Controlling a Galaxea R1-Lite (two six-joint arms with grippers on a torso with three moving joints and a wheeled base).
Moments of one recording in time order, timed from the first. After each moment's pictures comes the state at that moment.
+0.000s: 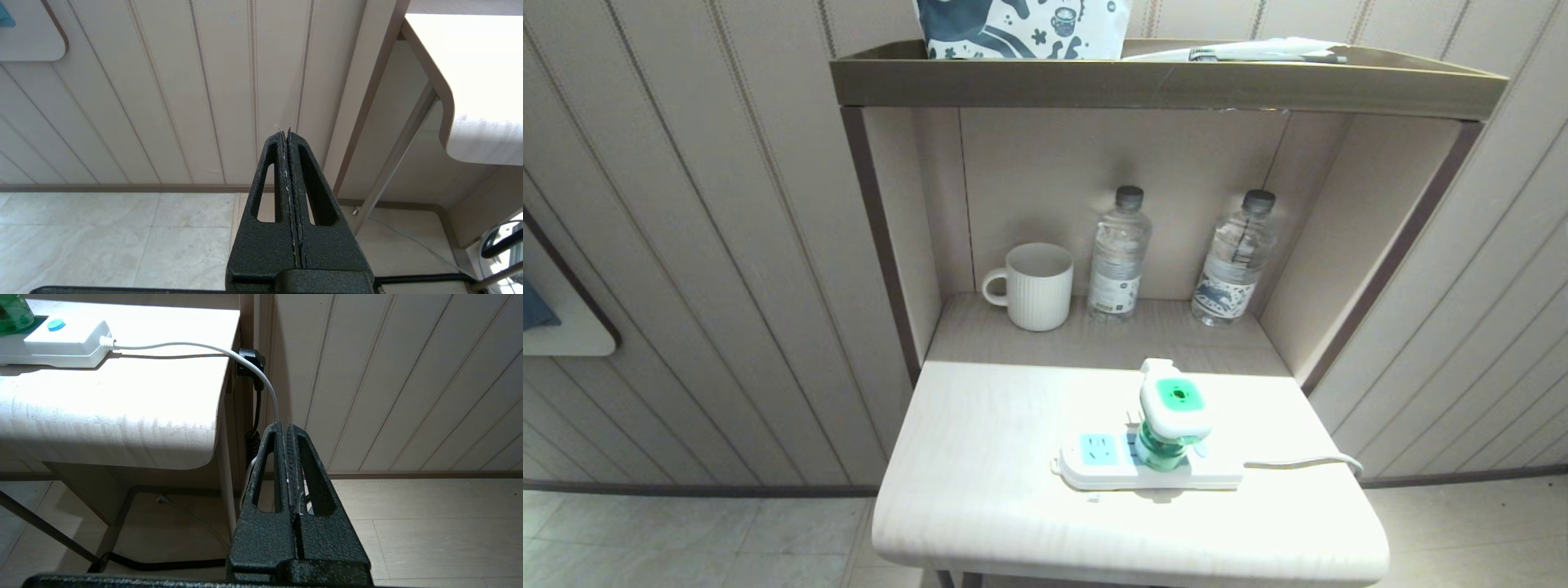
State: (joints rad) left arm 0.00 0.00 -0.02 0.07 -0.01 0.02; right arm 0.00 0.00 0.00 0.01 -0.02 0.02
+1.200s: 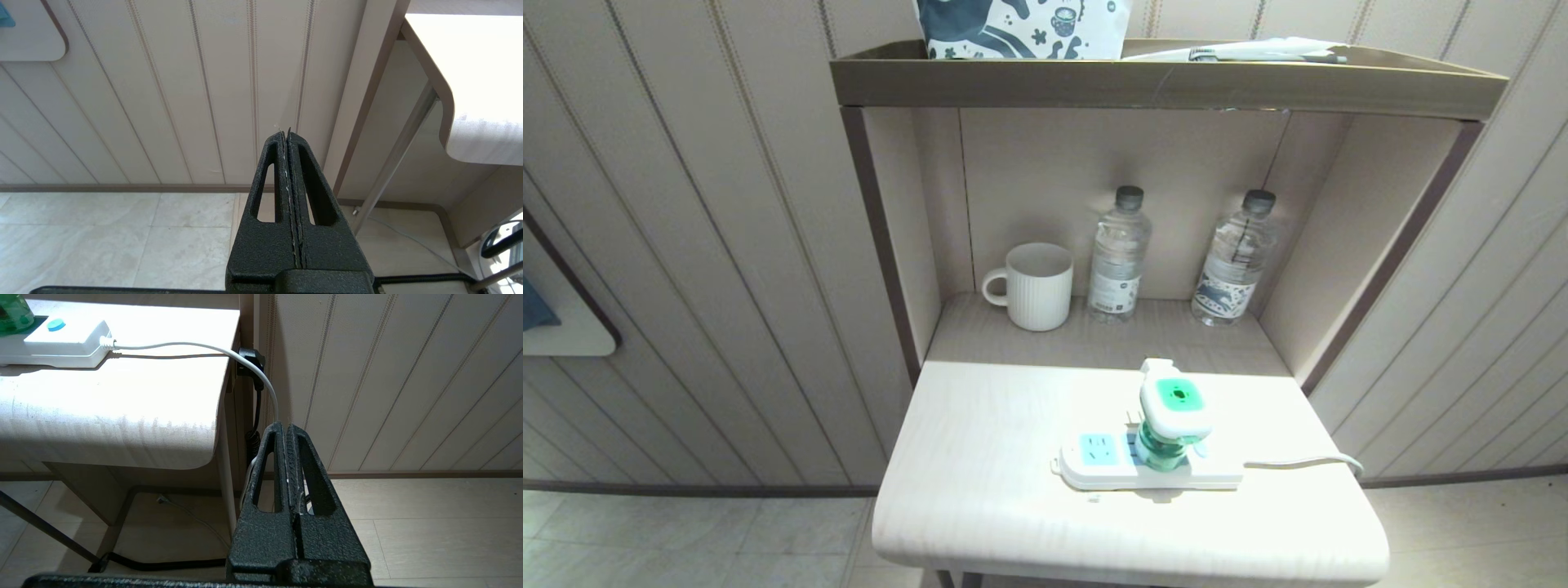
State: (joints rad) left arm 0.00 0.00 -0.02 0.07 -0.01 0.02; right arm 0.00 0.00 0.00 0.01 -0.02 0.02
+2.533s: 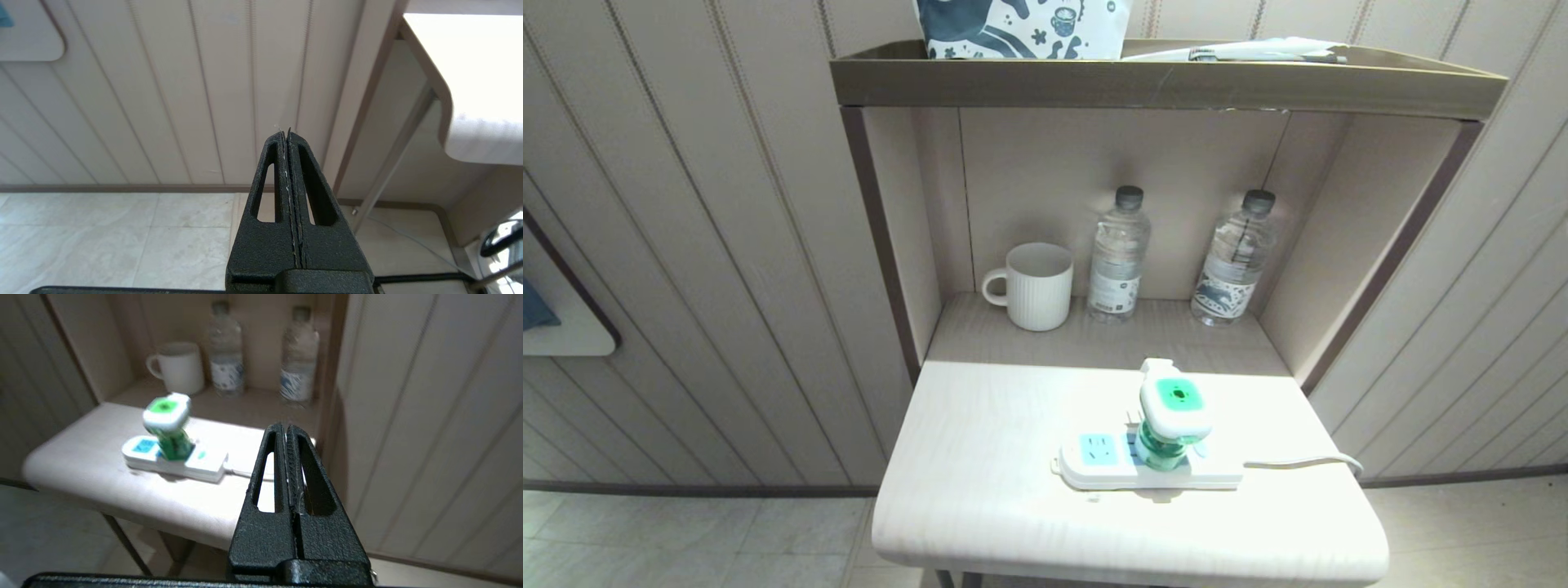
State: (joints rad) left arm 0.00 0.00 -0.02 0.07 -0.01 0.02; right arm -0.03 0.27 -0.61 0.13 0.25 0.07
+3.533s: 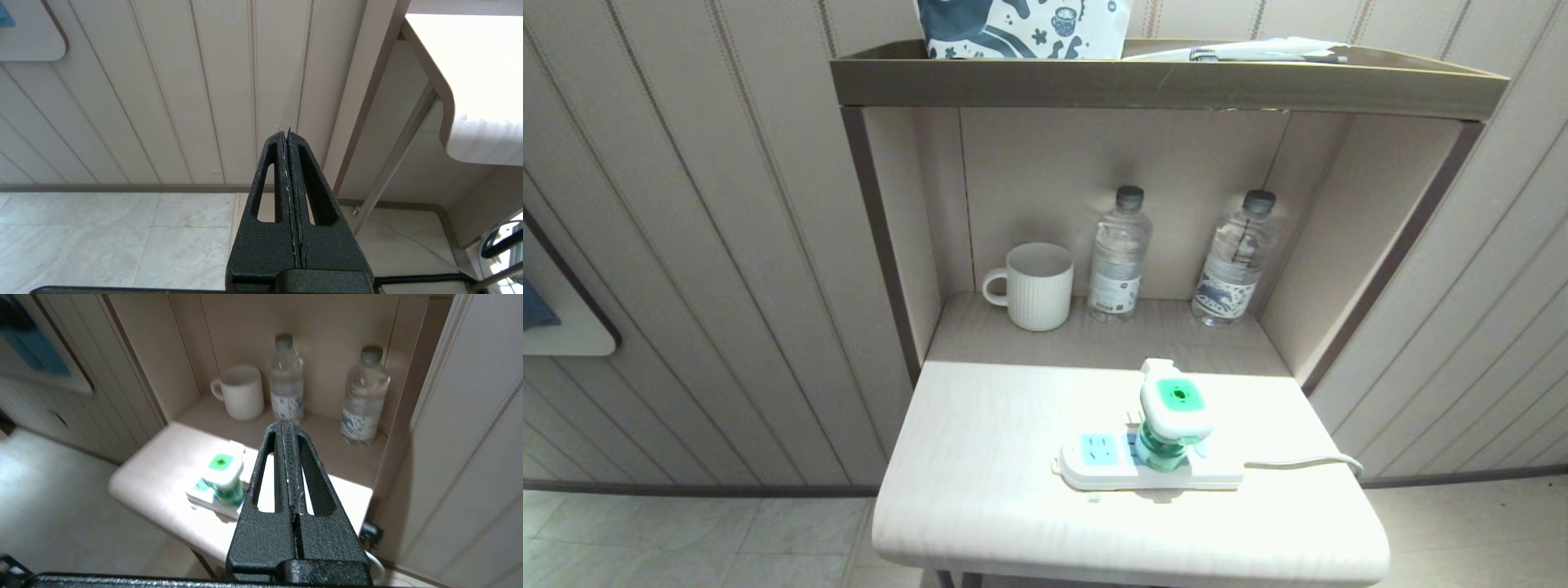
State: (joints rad) left arm 0.00 0.00 -0.02 0.07 -0.01 0.02; right arm -0.20 0.70 -0.96 0.15 0.64 0.12
